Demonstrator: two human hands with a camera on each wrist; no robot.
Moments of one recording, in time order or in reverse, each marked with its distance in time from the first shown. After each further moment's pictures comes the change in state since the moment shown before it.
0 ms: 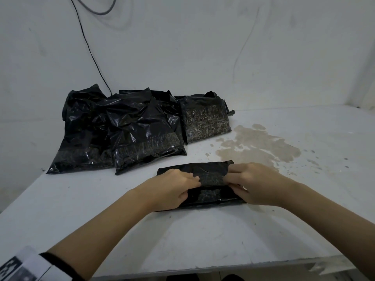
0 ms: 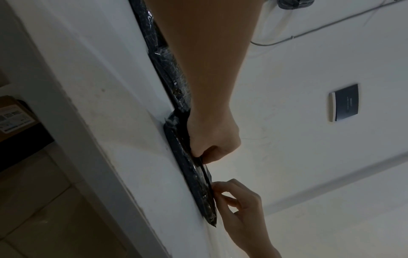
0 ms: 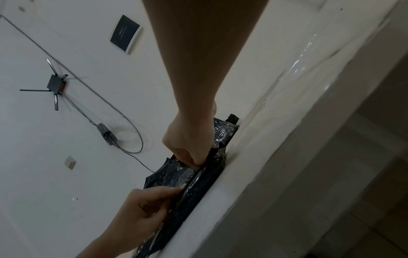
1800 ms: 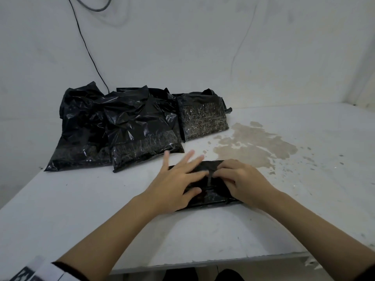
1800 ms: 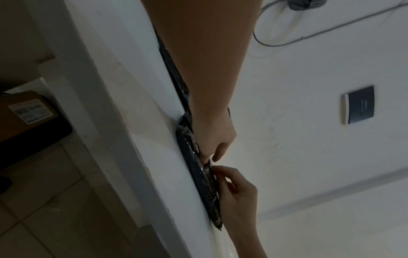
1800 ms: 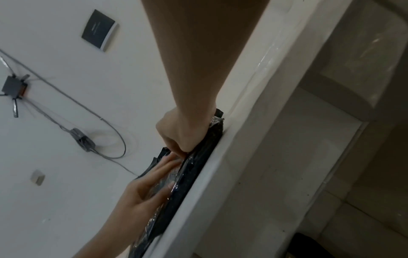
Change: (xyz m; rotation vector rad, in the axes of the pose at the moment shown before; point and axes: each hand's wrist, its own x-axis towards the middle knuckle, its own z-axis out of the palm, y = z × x) left_hand 0.007 0.017 0.013 0.081 0.121 -0.124; right_hand 0.005 -0.010 0.027 0.156 0.294 0.112
